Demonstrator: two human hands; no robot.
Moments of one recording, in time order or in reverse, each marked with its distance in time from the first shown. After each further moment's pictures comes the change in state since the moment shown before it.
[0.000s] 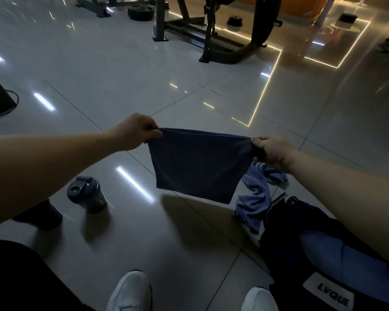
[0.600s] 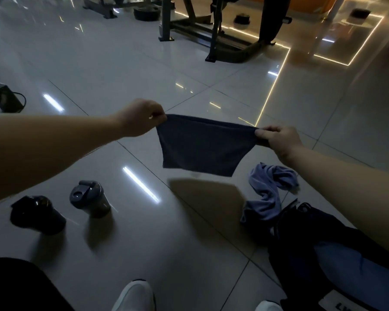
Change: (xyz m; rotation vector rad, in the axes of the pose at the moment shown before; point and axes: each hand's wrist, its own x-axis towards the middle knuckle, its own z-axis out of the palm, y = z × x) left_hand 0.044 -0.019 -0.022 0.400 0.090 0.288; right_hand 0.028 -0.013 0.007 -0.001 0.120 -0.269
